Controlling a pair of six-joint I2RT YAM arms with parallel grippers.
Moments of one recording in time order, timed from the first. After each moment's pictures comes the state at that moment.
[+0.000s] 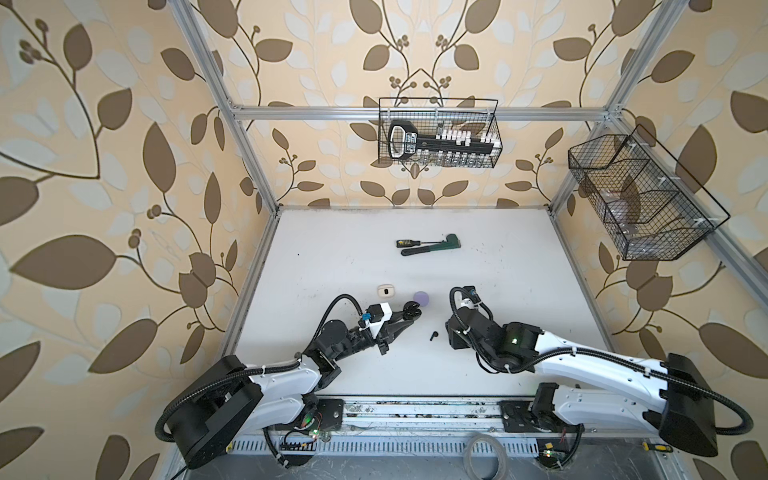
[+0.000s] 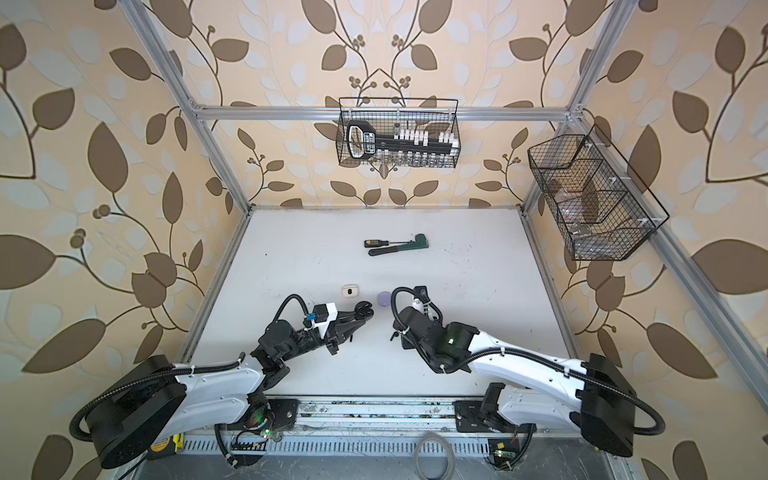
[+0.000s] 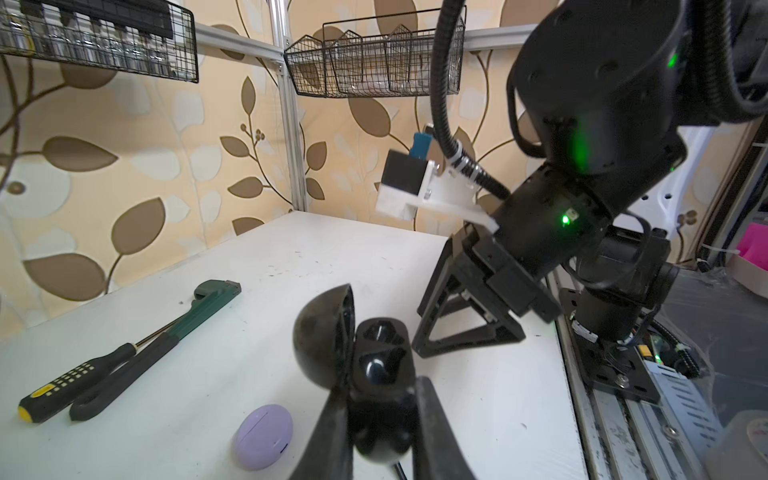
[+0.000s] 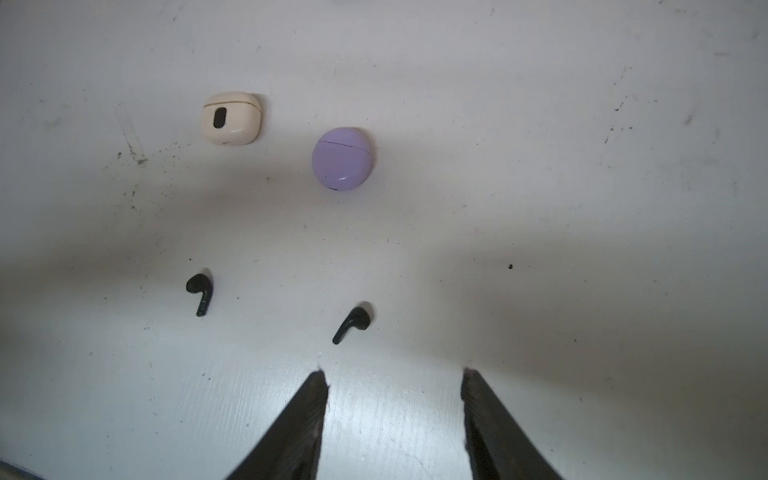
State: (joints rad) left arm -0.72 1.11 0.10 1.10 0.42 -0.03; right arm 1.01 1.16 0.71 -0.54 0.45 0.80
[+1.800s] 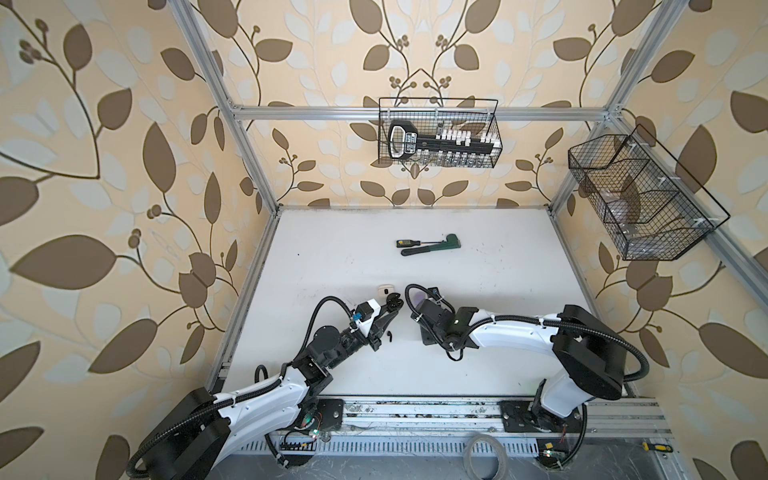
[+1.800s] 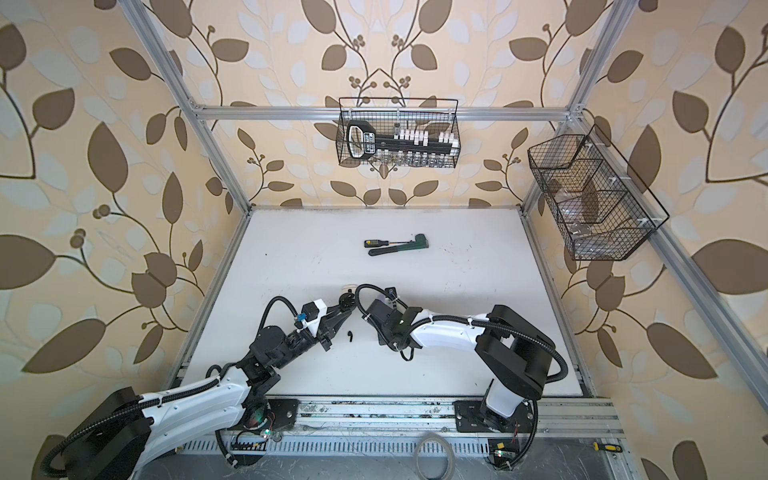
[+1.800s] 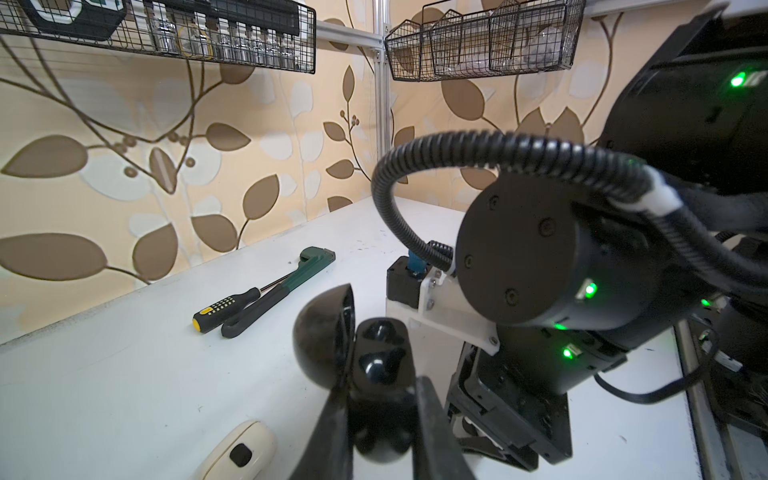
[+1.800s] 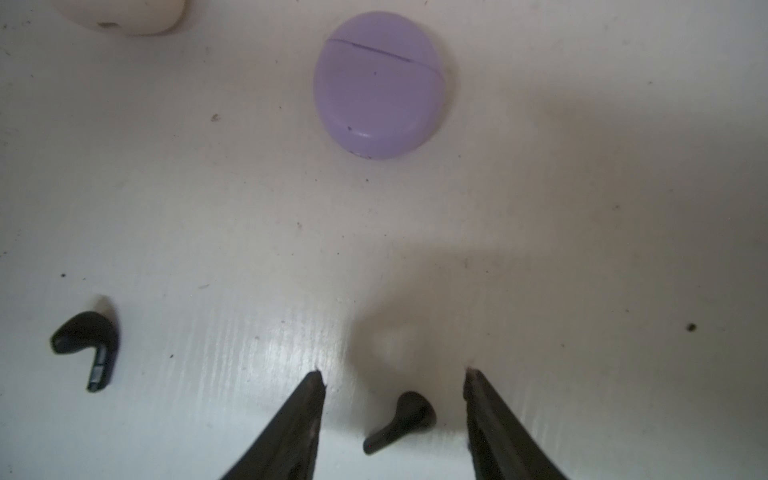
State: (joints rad) left arm -0.72 0.87 0.06 0.86 0.15 0.02; right arm 0.98 1.66 0.90 -0.43 0.35 0.77
